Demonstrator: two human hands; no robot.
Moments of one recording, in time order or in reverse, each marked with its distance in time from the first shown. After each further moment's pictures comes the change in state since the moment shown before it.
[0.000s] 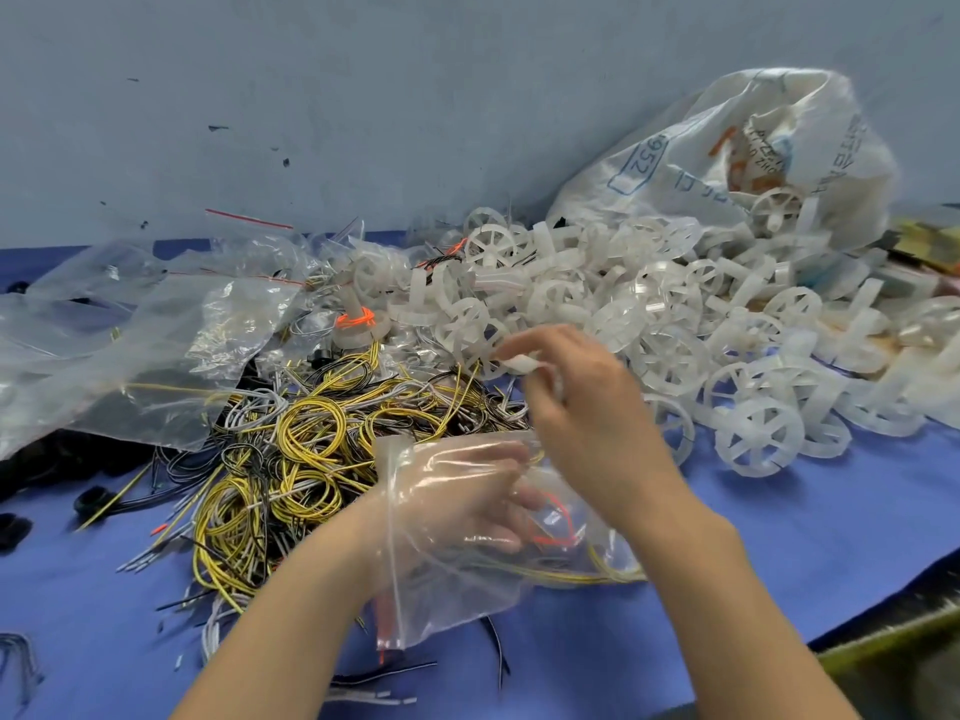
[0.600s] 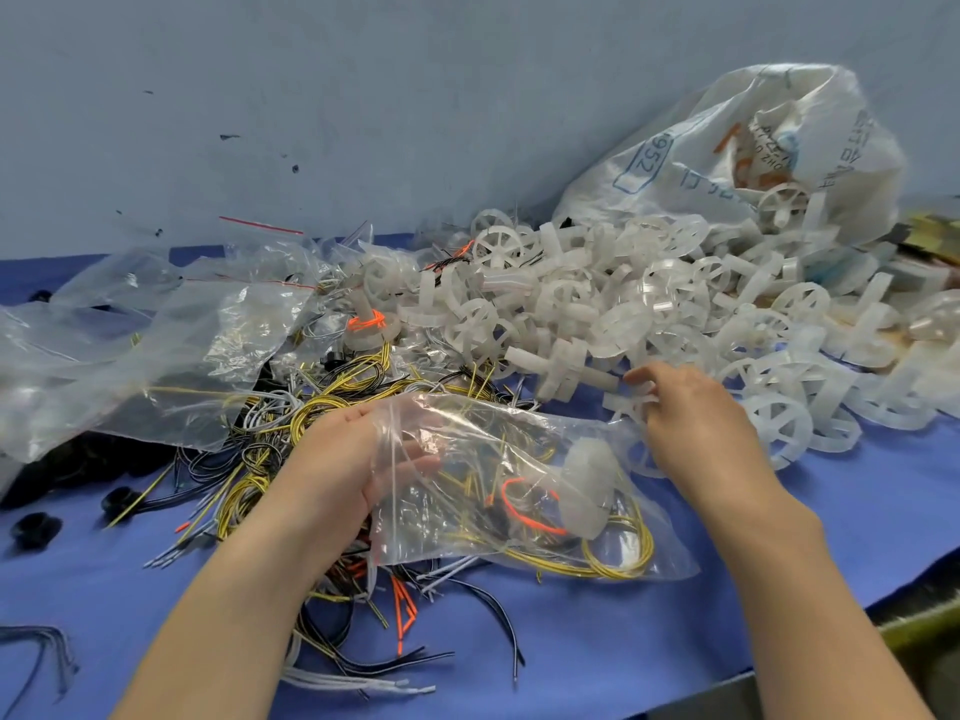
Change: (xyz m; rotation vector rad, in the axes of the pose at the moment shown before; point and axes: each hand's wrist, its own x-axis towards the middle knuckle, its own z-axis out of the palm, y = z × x) left_hand -0.026 0.023 -0.045 -0.031 0.596 0.219; right_hand -0.007 0.066 -0.030 -0.516 -0.106 0.416
